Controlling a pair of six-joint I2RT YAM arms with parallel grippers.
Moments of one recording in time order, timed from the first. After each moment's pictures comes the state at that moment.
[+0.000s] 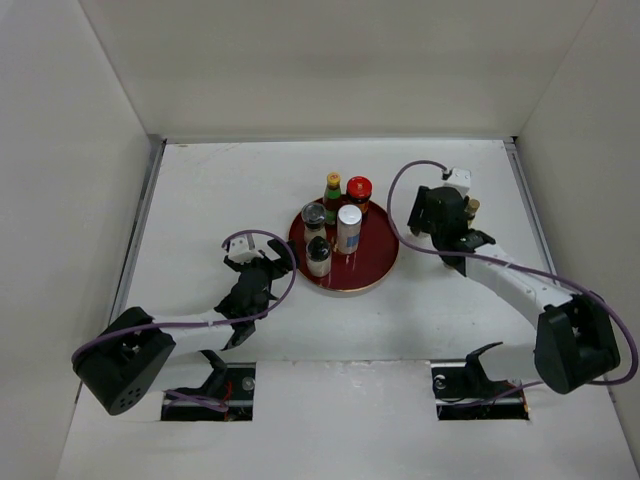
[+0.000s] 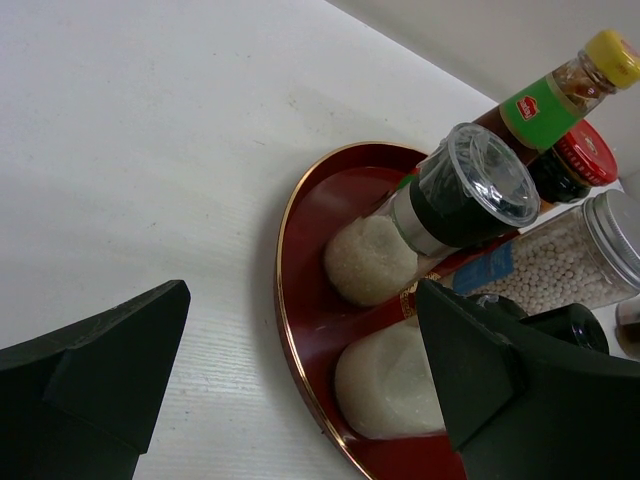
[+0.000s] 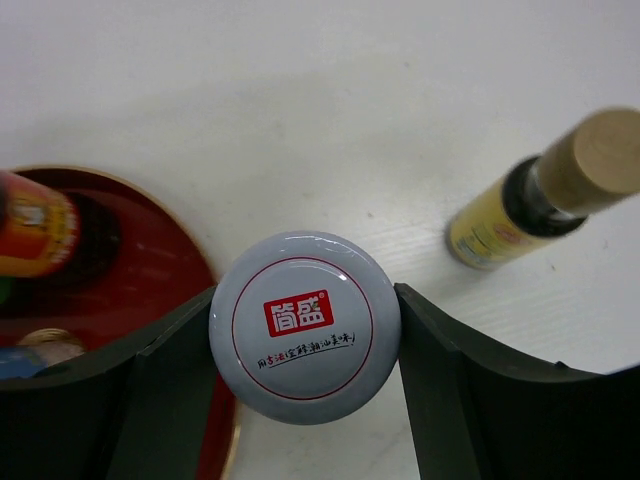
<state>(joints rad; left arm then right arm) -0.72 1.20 0.17 0.90 -0.68 -0.62 0.37 1.32 0.80 -0.04 0.47 0.40</state>
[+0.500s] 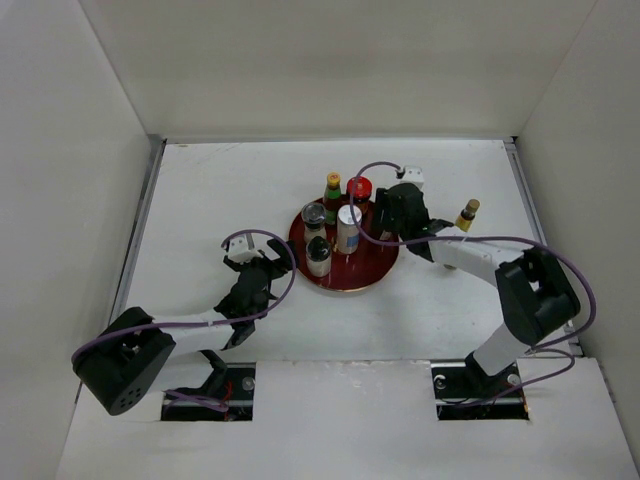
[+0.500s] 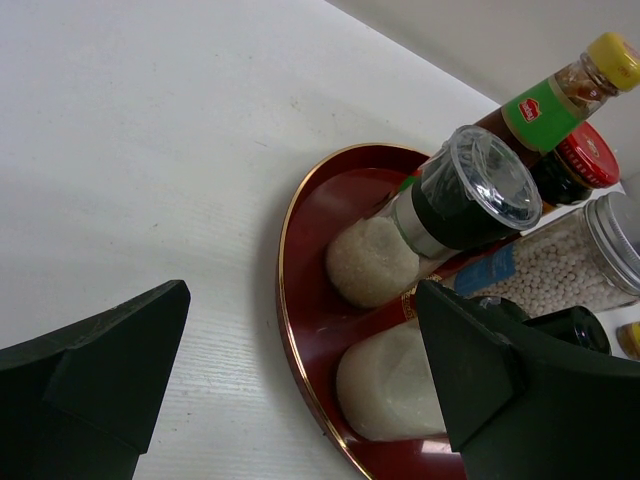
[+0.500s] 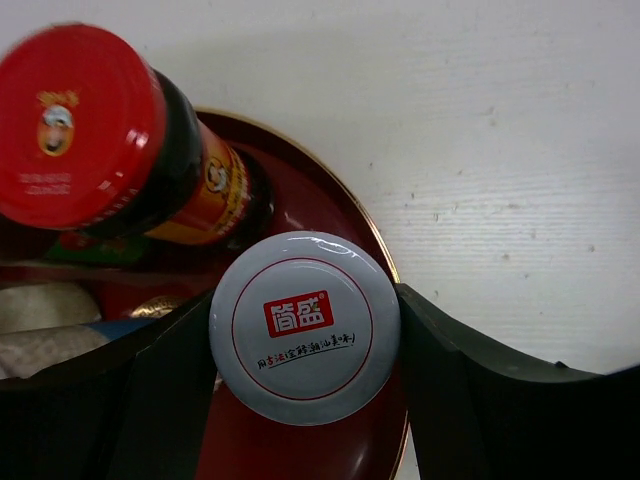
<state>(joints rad) -0.72 1.20 0.17 0.90 -0.67 -0.62 0.51 1.58 0.96 0.07 0.36 0.42</state>
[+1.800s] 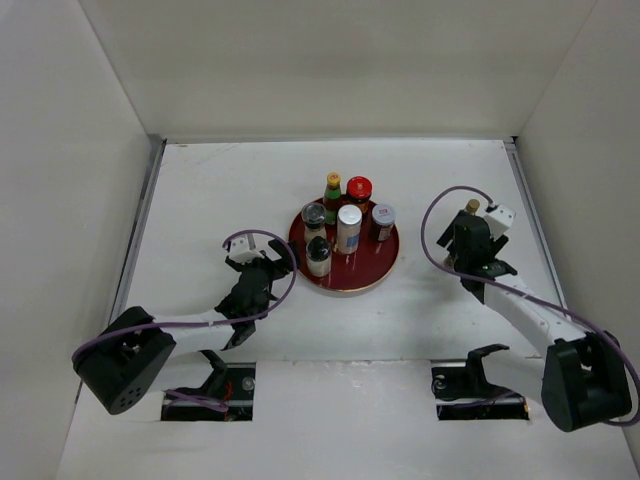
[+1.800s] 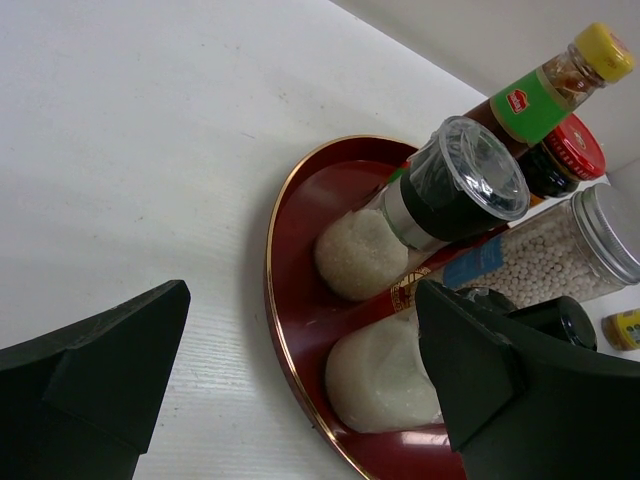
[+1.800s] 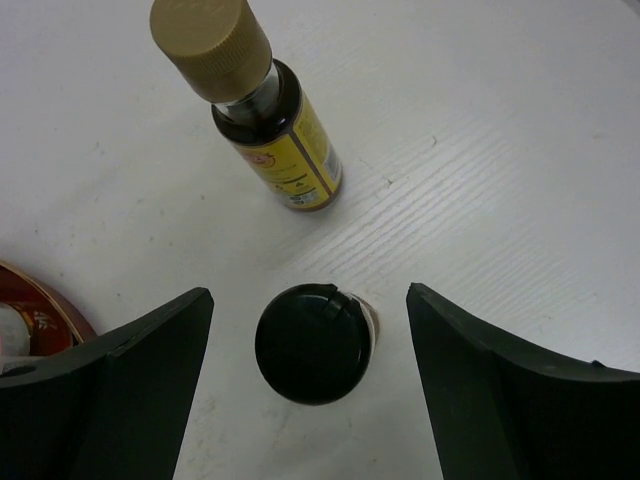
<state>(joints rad) -0.73 1.20 0.17 0.90 -0.66 -0.64 0.24 1.09 0.55 -0.07 0.60 0.60</state>
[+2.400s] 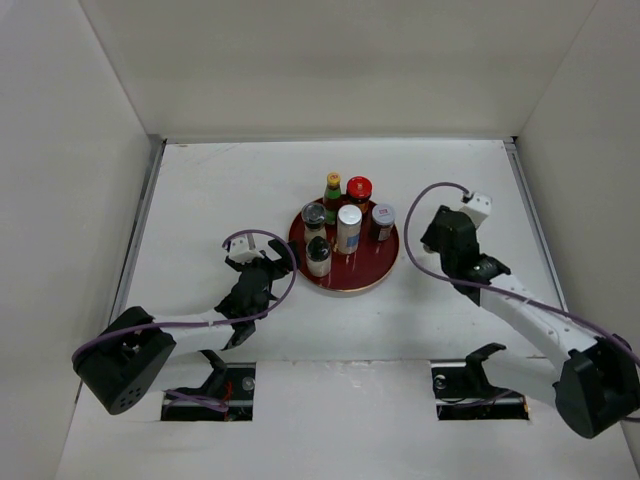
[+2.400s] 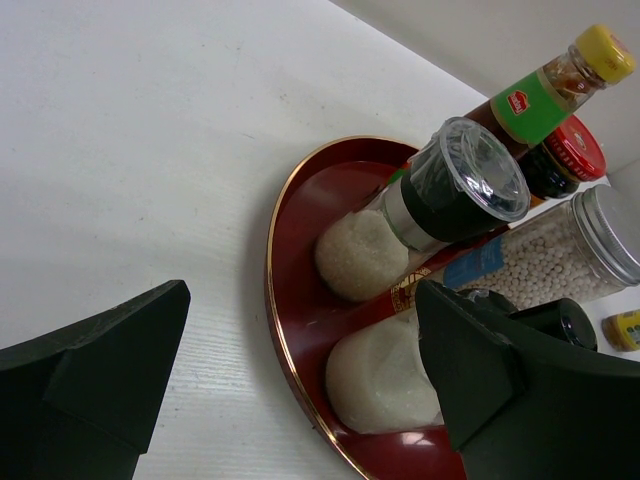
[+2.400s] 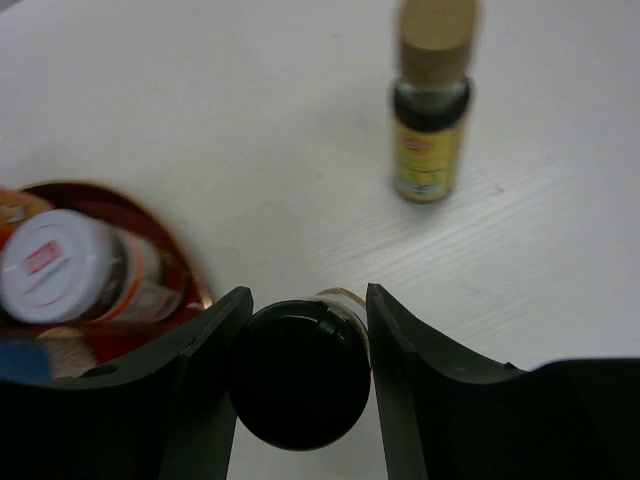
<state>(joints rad) -0.73 1.20 0.17 0.90 -0.66 -0.64 0.38 1.07 0.61 -0.08 0.57 0.57</state>
